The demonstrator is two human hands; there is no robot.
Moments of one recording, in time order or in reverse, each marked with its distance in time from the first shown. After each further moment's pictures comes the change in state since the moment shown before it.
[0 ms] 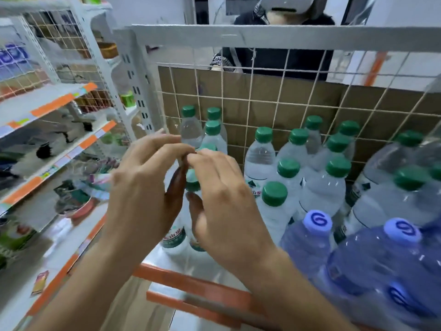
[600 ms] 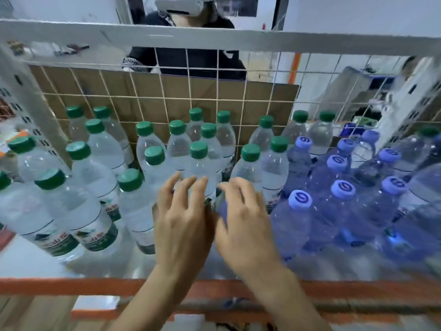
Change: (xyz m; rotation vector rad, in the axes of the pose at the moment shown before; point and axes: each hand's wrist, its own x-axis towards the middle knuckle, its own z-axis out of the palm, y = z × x) left_hand -0.062 0.178 0.132 -0.038 -0.067 0.022; right_hand -0.117 0.114 -0.126 -0.368 0.107 0.370
